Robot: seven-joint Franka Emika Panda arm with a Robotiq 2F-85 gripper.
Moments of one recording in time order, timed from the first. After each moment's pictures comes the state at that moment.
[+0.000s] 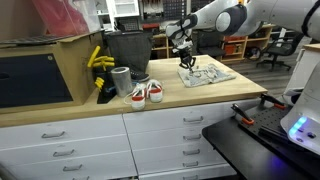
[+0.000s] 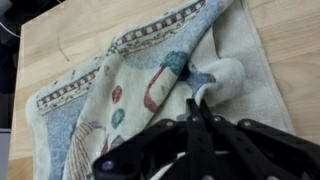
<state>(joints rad) 0.02 1.31 0.09 -0.58 -0.07 1.20 0.69</state>
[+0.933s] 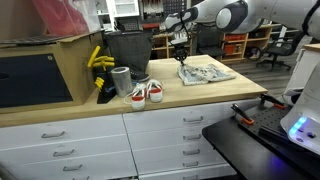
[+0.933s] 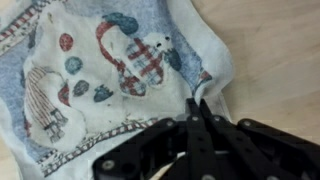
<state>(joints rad) 0.02 1.27 0.09 -0.53 -0.07 1.50 0.78</state>
